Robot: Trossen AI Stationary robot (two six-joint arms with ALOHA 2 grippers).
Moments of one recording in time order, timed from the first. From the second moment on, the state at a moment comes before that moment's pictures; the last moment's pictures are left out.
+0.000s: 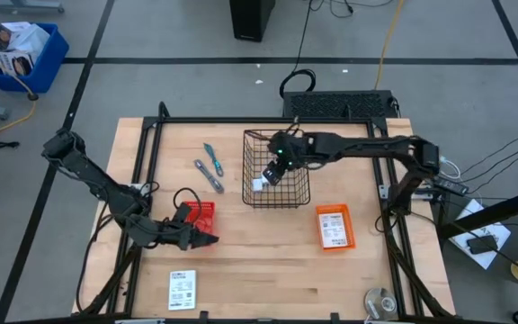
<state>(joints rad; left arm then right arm) -0.70 1.10 0.61 0.30 -0.58 -1.44 -0.19 1.70 1.37 -0.62 0.08 0.51</state>
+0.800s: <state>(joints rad) -0.10 0.66 0.67 -0.24 -0.49 -1.40 0.16 1.36 1.37 -0.58 0.27 0.46</state>
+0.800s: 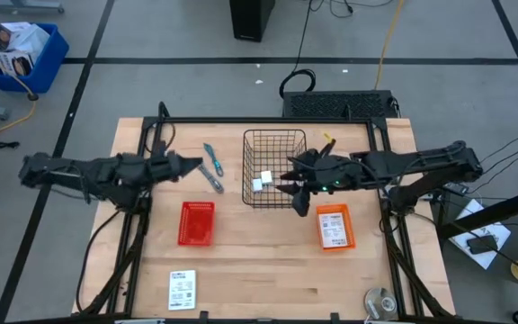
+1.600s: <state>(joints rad) 0.29 1.35 1.32 -1.16 0.11 -0.58 0.14 1.35 1.37 -0.60 0.26 0.38</state>
